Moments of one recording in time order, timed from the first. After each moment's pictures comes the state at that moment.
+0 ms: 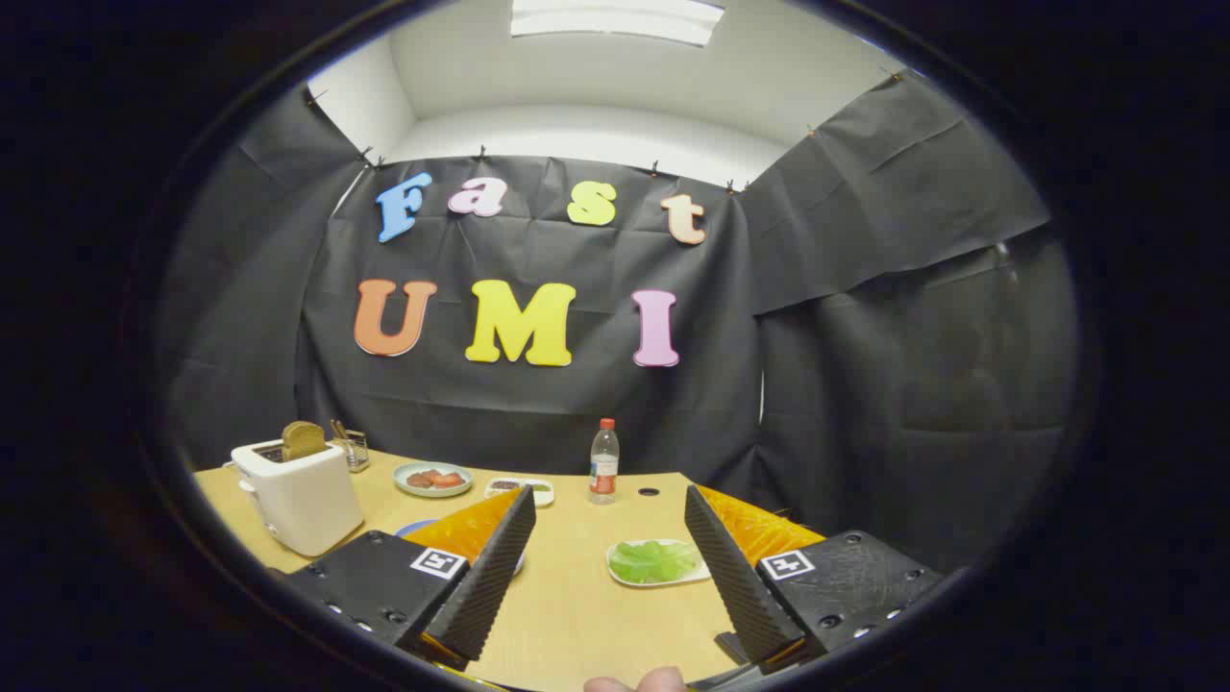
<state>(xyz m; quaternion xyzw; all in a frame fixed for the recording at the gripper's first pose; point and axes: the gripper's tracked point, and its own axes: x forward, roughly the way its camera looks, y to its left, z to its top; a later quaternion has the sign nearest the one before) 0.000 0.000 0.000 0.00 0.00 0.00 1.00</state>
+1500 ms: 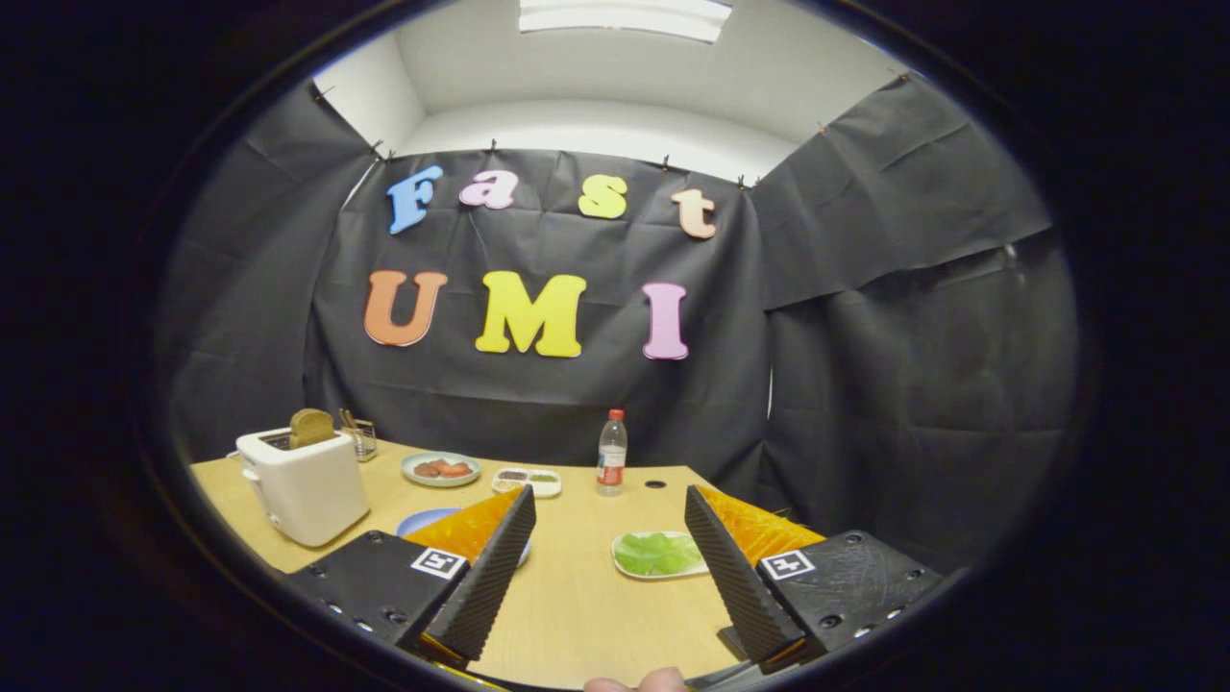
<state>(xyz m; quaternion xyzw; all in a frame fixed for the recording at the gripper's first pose) -0.001 -0.001 -0.009 -0.01 0.01 0.01 1.00</state>
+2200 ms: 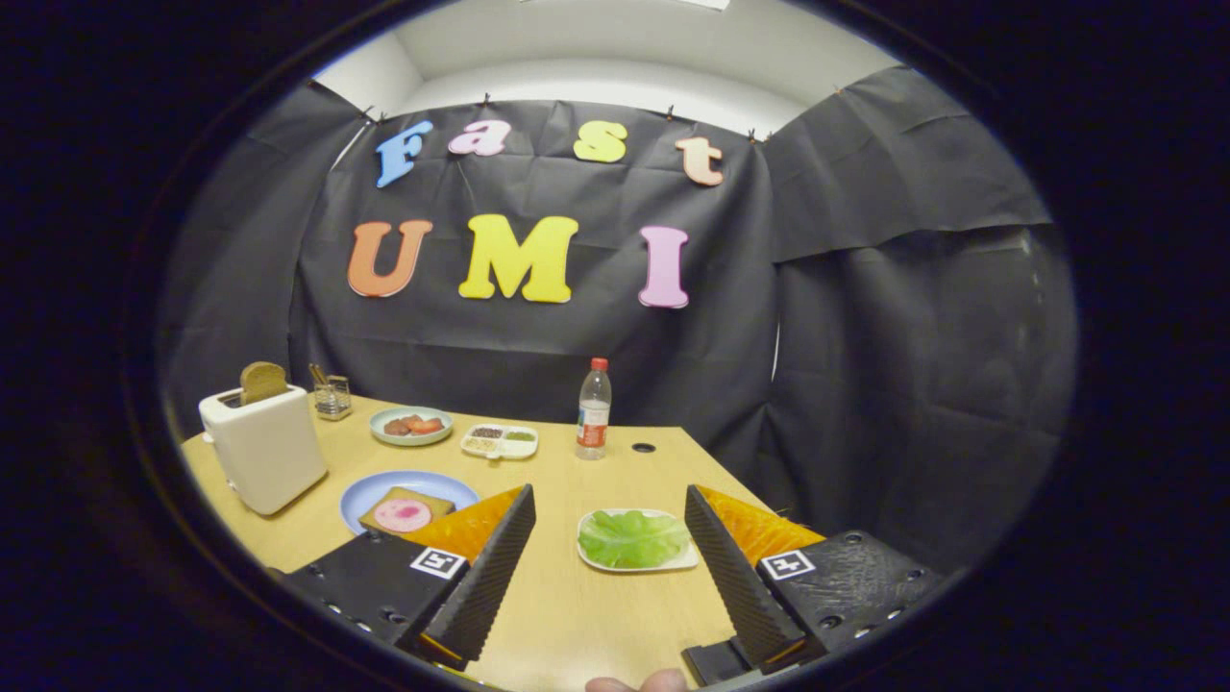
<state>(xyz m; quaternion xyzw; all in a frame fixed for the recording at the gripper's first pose) 0.085 -0.045 -0.059 -0.02 0.11 0.02 0.99</state>
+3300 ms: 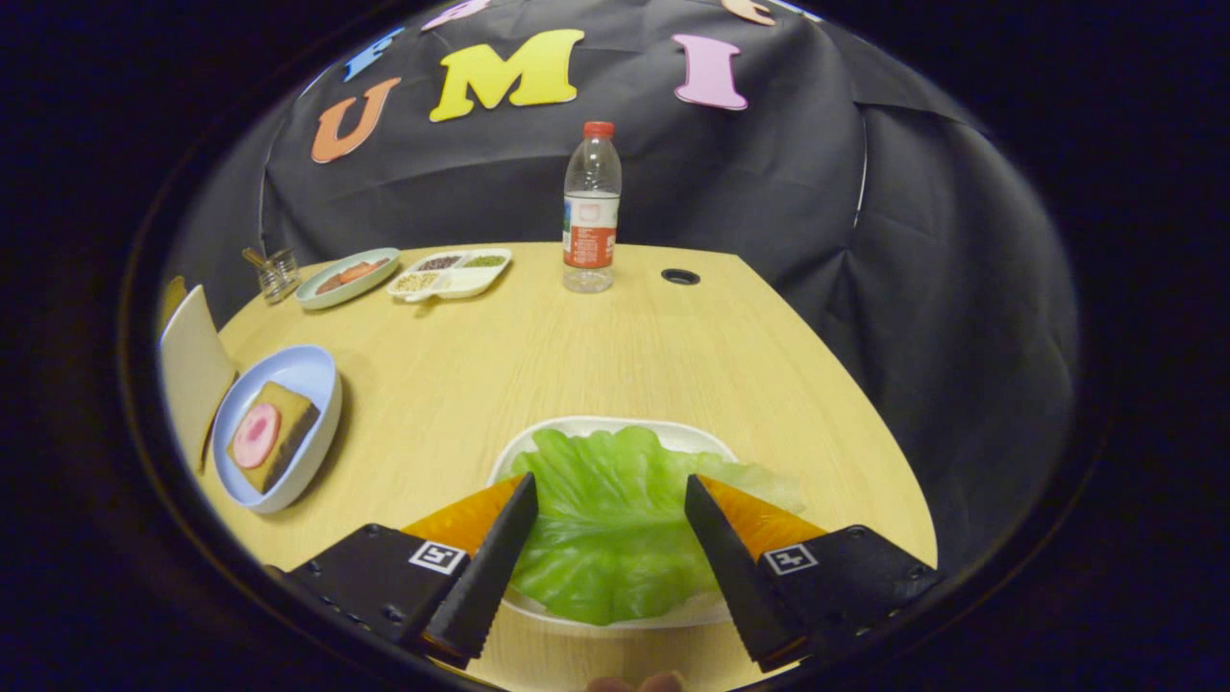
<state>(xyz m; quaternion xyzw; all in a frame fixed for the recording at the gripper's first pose) 0.243 -0.057 -0.236 -0.03 0.38 0.07 0.92</state>
